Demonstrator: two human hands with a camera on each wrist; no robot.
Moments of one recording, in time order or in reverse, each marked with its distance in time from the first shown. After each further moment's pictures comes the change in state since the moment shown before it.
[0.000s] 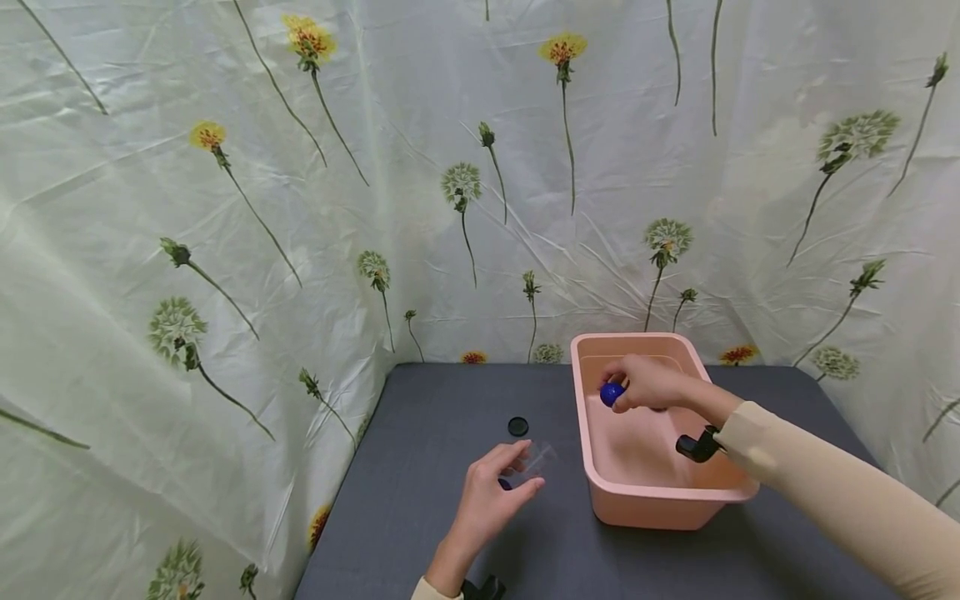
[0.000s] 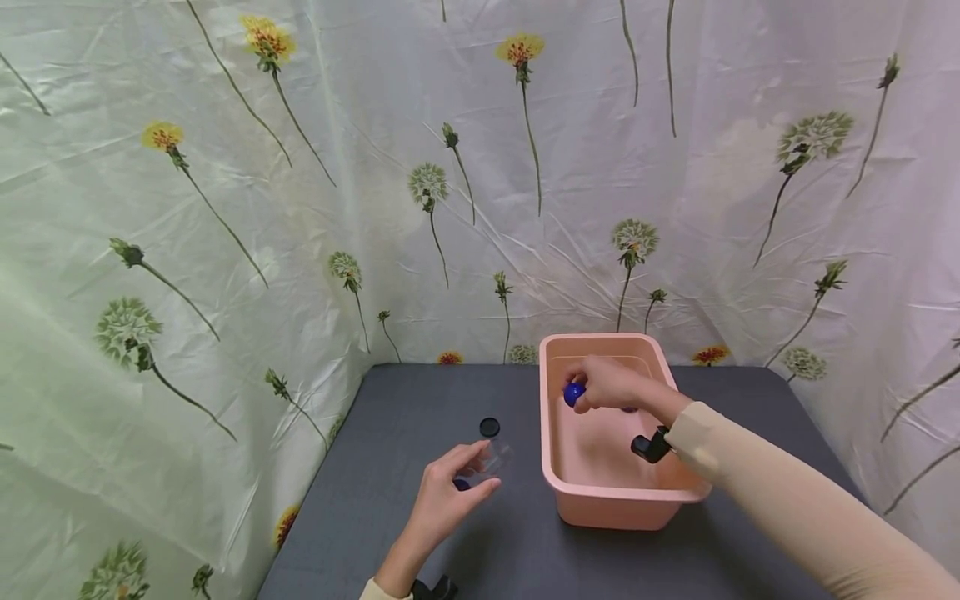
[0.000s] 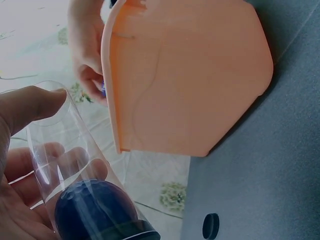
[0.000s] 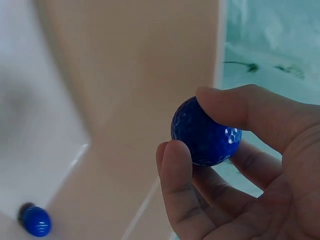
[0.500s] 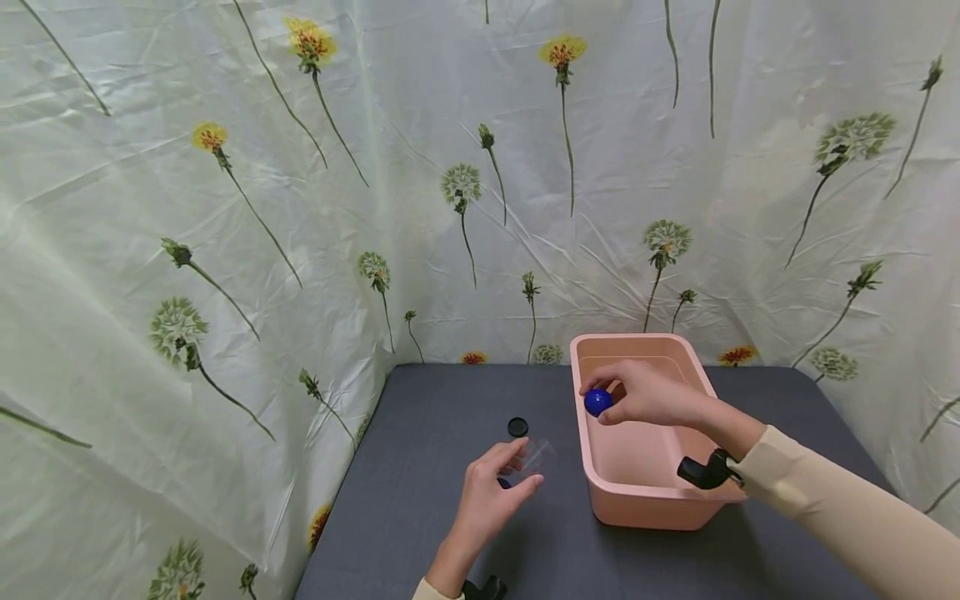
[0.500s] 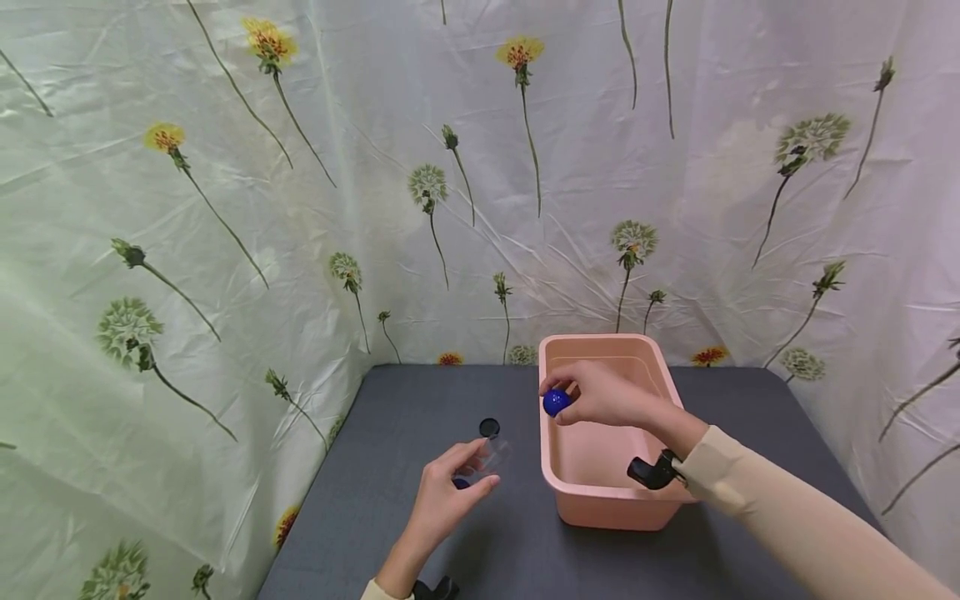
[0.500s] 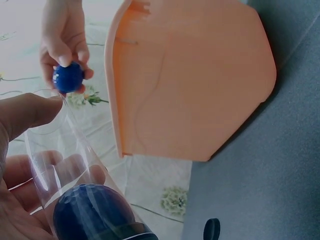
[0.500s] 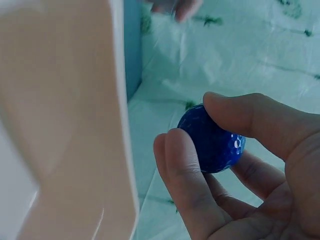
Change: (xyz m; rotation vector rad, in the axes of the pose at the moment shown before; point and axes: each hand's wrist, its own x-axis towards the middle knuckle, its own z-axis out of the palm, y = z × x) left_hand 0.001 0.004 0.001 0.002 0.038 -0.022; right_hand -0.036 -0.052 0.007 0.118 0.028 -0.140
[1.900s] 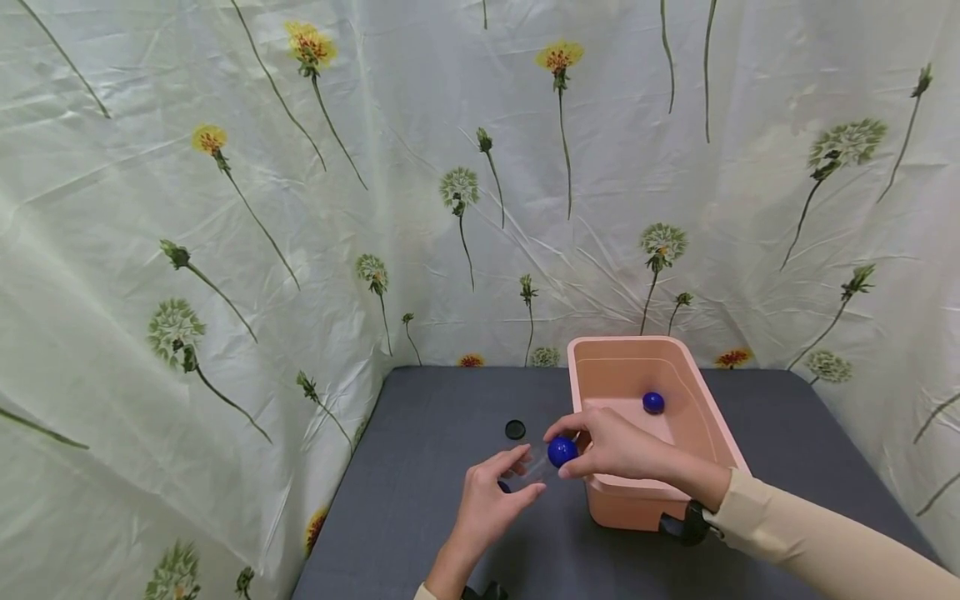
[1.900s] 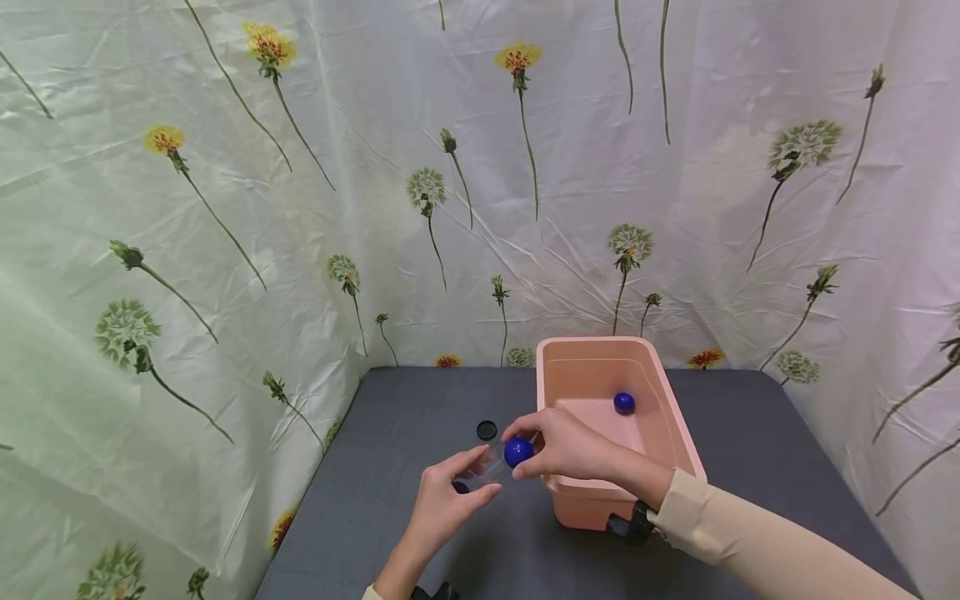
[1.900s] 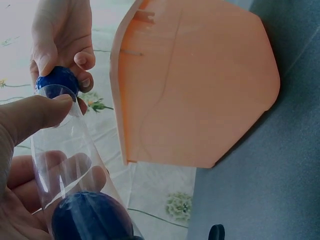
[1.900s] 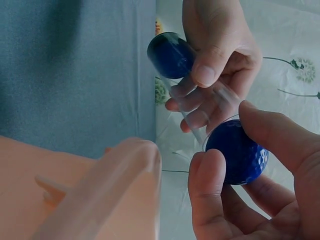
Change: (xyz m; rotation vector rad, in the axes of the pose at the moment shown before) left_hand -0.003 0.005 0.001 -0.031 -0.005 0.031; right_hand -0.008 -0.017 0.068 0.134 -0.075 -0.063
